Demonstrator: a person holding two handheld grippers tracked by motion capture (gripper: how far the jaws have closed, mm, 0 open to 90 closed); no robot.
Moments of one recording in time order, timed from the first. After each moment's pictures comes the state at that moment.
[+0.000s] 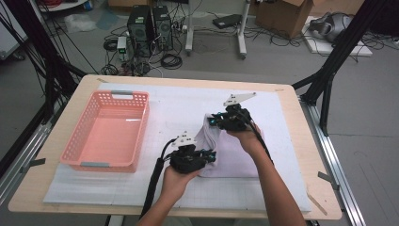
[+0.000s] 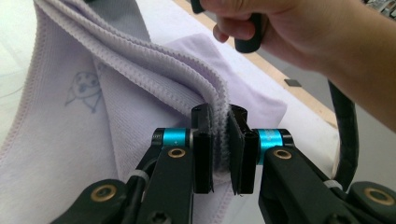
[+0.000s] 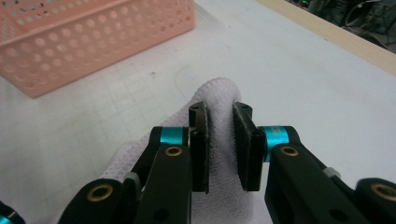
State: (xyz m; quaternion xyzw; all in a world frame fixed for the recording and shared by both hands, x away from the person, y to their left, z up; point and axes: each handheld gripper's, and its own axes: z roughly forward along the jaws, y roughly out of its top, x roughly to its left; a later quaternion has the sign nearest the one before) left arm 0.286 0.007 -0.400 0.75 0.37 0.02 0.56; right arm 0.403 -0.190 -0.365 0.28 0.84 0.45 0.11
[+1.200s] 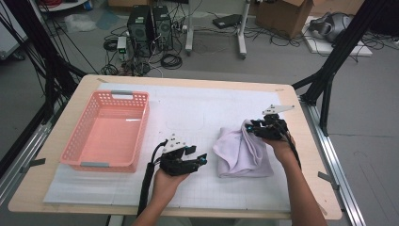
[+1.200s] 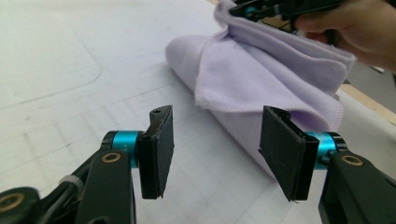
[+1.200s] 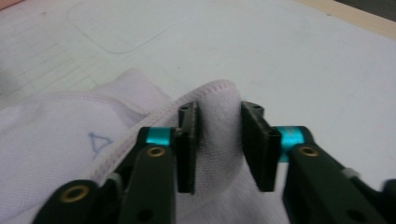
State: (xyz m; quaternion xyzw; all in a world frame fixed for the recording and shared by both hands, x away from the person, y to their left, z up) left arm 0.282 0.047 -0.422 0.74 0.39 0.10 0.54; right arm 0.395 -0.307 -0.399 0.38 0.81 0.40 0.17
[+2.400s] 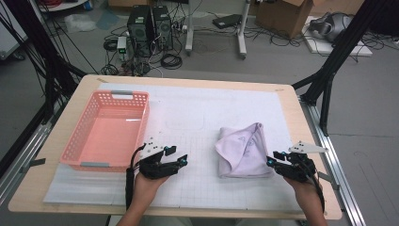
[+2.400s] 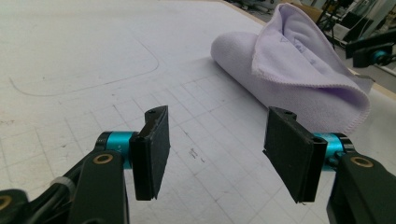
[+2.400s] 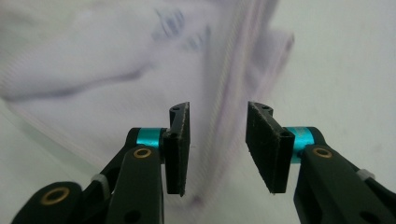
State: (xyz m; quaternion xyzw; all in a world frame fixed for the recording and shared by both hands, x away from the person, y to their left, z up) left arm 0.275 0.096 -0.432 0.73 0.39 0.13 0.55; right arm 0.268 -0.343 -0.404 0.44 0.78 0.40 0.19
